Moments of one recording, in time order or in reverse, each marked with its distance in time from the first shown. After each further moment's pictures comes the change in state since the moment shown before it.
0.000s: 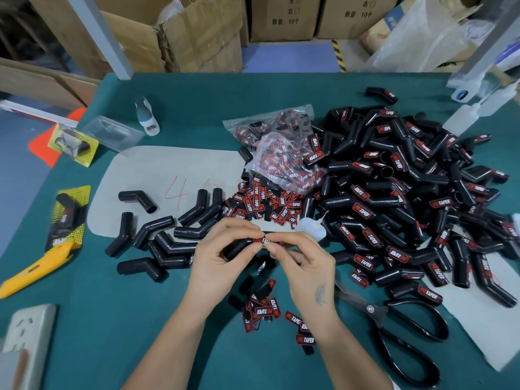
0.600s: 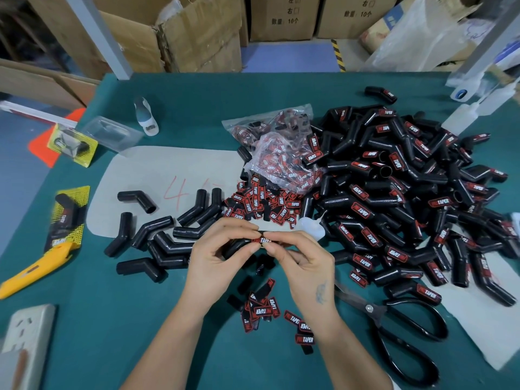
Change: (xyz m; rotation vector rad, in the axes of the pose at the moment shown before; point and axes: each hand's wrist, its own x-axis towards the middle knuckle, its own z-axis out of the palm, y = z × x) left_hand 0.000 -0.003 -0.003 -0.045 0.009 0.004; right_hand 0.002 -0.002 -0.002 0.050 -0.039 -0.022
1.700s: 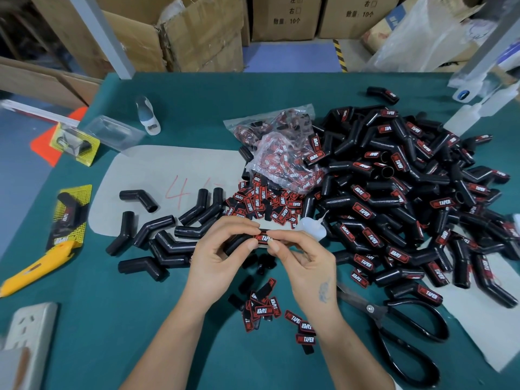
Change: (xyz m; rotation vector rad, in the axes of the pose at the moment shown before) left_hand 0.000 0.000 -0.001 -0.023 -0.018 -0.046; right_hand -0.001 -0.004 -0.001 0.022 0.014 0.078
